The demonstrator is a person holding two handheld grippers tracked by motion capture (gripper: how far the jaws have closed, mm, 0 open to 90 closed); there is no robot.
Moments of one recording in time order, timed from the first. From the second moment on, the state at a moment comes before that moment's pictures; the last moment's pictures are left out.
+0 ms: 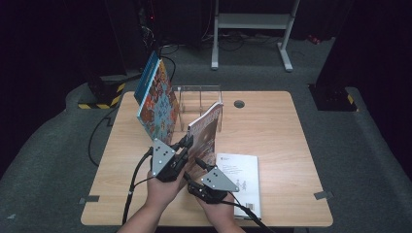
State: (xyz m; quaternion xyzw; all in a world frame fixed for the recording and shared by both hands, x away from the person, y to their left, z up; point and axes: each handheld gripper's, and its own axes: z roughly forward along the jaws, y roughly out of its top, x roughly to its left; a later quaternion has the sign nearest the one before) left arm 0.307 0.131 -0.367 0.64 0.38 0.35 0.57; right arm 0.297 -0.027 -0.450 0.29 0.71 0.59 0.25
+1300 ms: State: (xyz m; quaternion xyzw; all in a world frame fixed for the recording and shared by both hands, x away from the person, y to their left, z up) left arm 0.294 0.155 -0.370 0.63 0.37 0.33 0.60; right arm 0.308 0.000 -0.471 0.31 0.76 0.52 0.23
